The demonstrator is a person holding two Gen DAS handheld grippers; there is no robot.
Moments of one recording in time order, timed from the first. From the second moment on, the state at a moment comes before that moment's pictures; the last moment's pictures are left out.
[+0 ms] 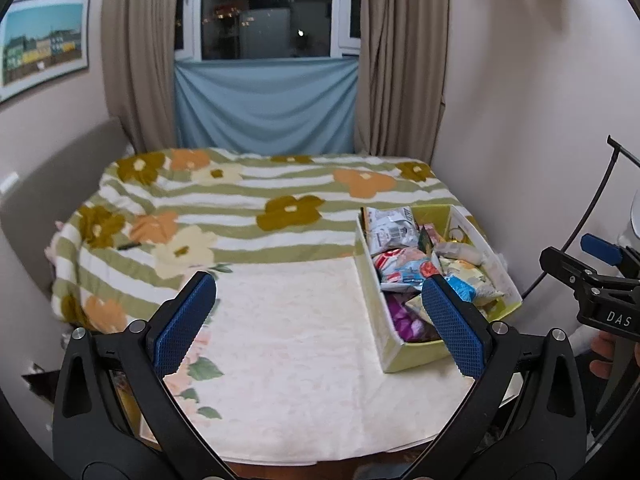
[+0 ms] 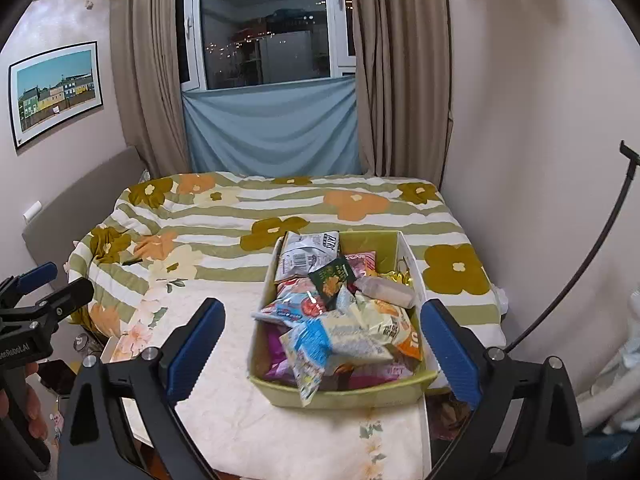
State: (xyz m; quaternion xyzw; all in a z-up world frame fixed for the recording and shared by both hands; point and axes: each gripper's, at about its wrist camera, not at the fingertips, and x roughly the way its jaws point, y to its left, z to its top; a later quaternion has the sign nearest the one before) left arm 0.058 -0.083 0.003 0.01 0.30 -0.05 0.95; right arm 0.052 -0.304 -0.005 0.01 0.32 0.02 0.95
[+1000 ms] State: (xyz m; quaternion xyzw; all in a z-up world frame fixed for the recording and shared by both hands) left arm 0.033 -0.078 0.006 0.01 0.27 -0.04 0.96; right arm 0.018 -0.283 -0.006 0.00 0.29 -0.01 0.96
